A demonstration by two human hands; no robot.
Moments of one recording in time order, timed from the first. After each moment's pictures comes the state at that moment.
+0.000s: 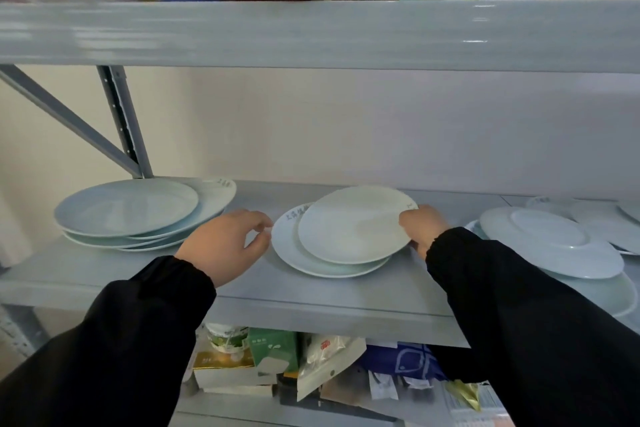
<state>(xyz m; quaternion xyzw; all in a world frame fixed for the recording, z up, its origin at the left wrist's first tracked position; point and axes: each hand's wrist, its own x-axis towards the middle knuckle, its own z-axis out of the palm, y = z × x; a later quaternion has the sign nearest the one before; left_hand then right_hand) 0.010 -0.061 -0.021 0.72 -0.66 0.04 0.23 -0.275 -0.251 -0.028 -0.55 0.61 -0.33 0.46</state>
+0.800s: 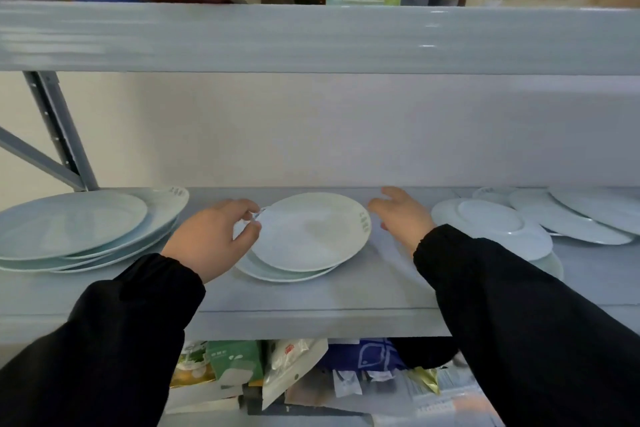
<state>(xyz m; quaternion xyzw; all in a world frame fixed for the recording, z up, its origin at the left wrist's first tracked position) -0.028 -0.090 -0.008 0.69 -0.67 0.03 0.28 -0.317 -0.223 -0.006 -0.64 0.53 -0.37 0.42</state>
